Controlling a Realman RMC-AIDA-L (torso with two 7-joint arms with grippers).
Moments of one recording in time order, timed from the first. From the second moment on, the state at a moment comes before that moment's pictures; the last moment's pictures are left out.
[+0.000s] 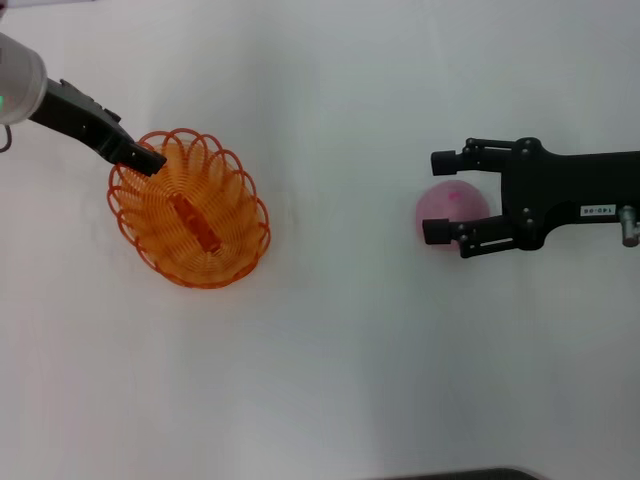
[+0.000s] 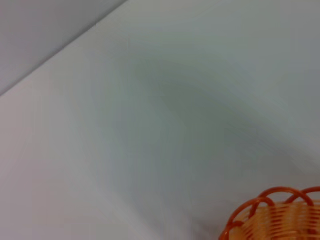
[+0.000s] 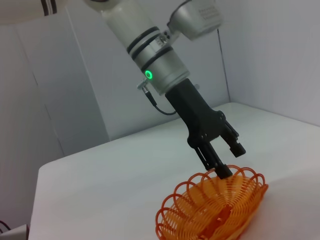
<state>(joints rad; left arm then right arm) -0.81 -2.12 0.96 0.94 2.77 1.32 -2.14 0.48 2.07 -0.58 -0.69 -2.12 -1.78 1.28</state>
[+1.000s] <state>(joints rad) -0.86 -2.14 0.97 0.82 2.85 1.22 -2.15 0.48 2.07 -0.60 -0.69 -2.12 -1.75 1.28</state>
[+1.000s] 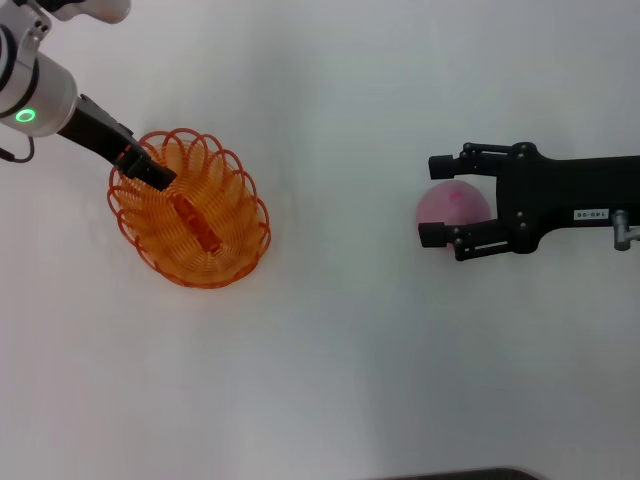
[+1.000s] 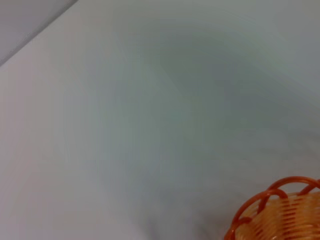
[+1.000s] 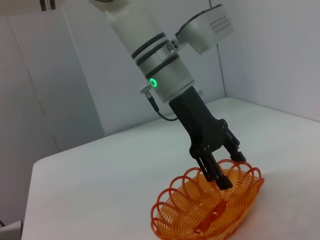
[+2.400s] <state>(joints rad) -0.87 -2.14 1.00 0.80 2.85 1.19 -2.18 0.48 2.07 -0.62 -0.66 -2.12 -1.73 1.27</state>
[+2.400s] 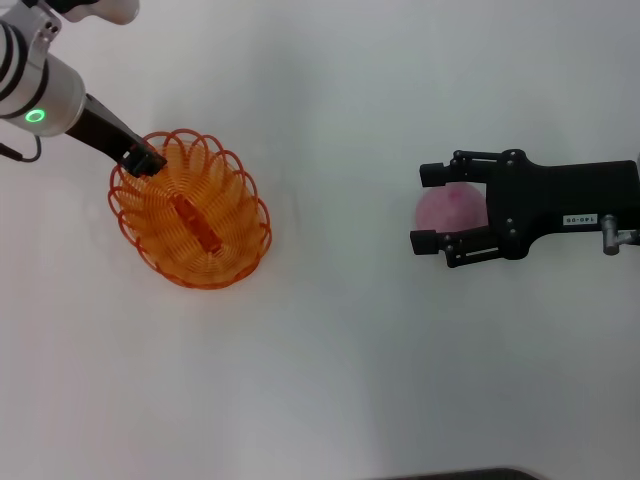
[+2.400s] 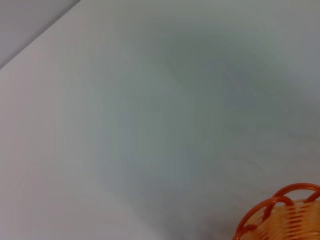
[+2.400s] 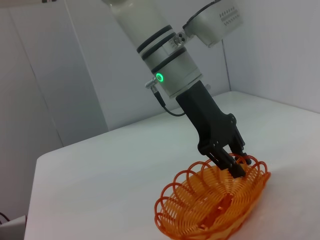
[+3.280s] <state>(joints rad) -0.87 -2.15 1.01 0.82 2.85 1.22 -2.17 0.49 2.07 -0.62 -0.66 -2.12 -1.72 1.27</state>
